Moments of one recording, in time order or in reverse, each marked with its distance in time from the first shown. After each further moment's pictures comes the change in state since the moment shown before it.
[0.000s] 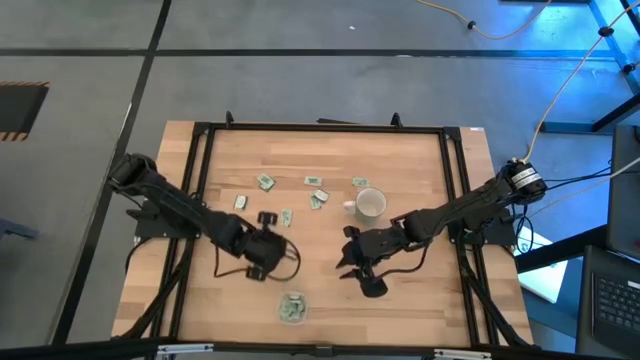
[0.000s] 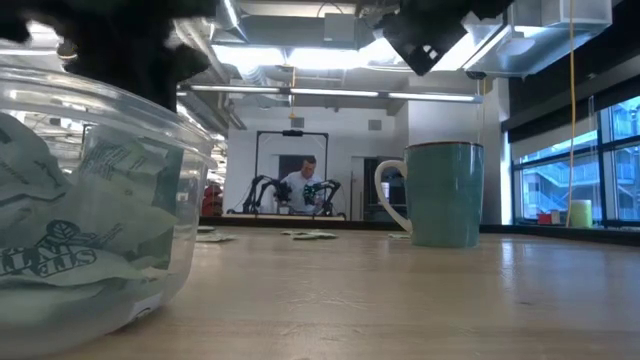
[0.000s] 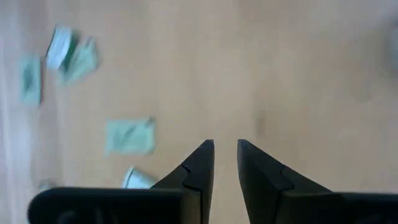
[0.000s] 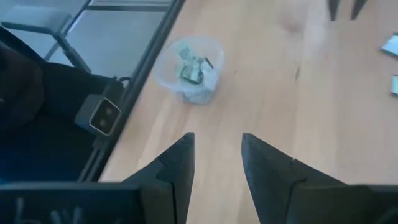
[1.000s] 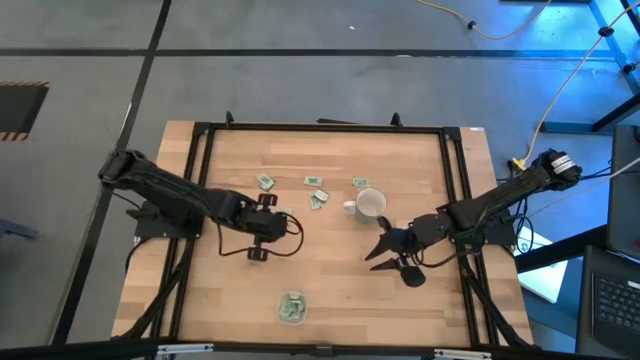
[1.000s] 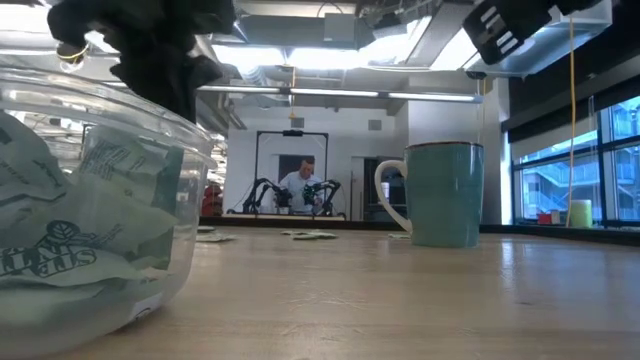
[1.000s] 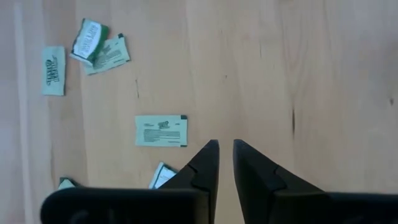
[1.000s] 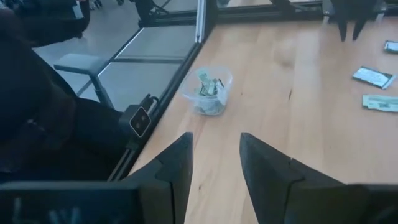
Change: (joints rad) left arm 0.178 -0.110 -0.035 0.000 0.112 0.129; right arm 0.055 -0.422 -0.397 0.229 0.042 0.028
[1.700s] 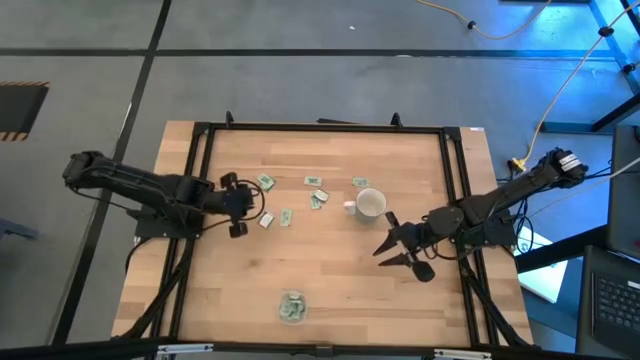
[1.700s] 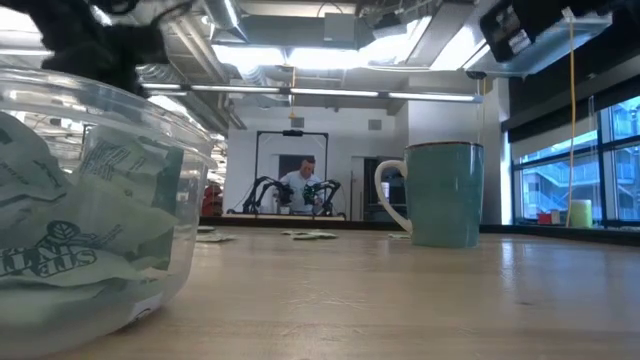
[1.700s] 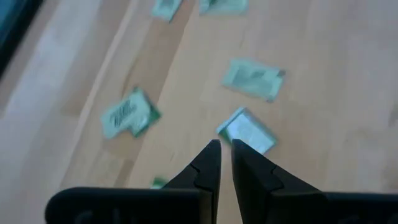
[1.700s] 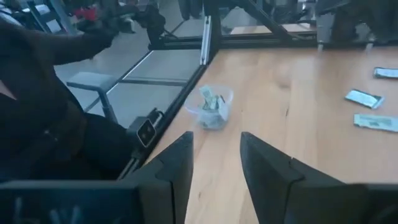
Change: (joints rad) left arm 0.112 -0.510 -0.403 0.043 -0.153 -0.223; right arm -0.004 -0.148 -0.130 0.111 -0.001 -0.025
